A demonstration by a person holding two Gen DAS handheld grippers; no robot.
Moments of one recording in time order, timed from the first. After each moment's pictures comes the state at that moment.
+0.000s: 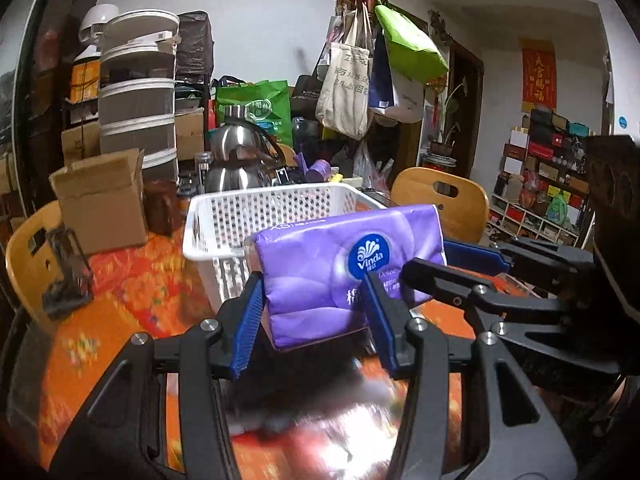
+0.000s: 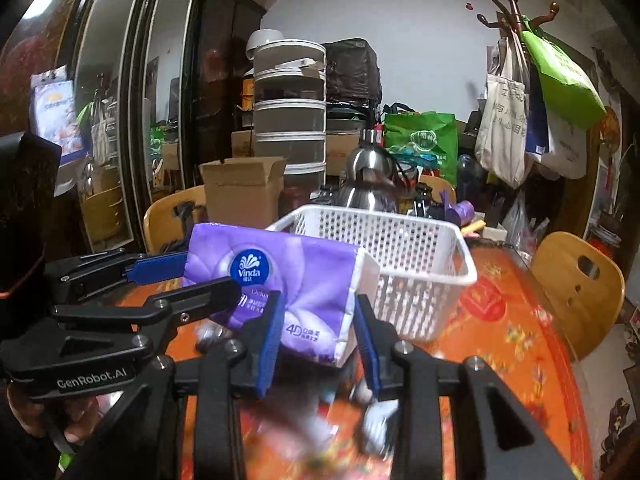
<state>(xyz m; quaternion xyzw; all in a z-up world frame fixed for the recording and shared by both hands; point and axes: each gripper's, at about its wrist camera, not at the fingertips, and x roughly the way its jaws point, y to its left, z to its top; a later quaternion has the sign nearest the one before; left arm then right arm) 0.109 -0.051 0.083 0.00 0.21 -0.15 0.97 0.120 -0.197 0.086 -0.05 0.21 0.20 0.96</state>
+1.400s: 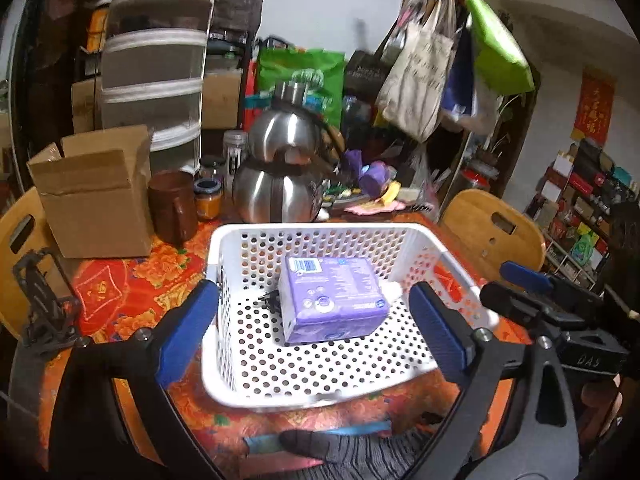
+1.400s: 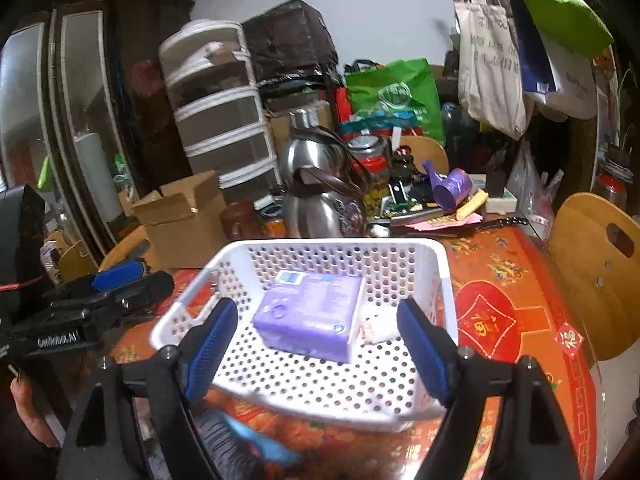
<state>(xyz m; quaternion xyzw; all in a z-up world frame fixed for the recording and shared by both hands) 0.336 -0.019 0.112 -0.07 0.28 -0.10 0.95 0.314 -0.255 0.101 0.04 0.28 0.19 0.94</state>
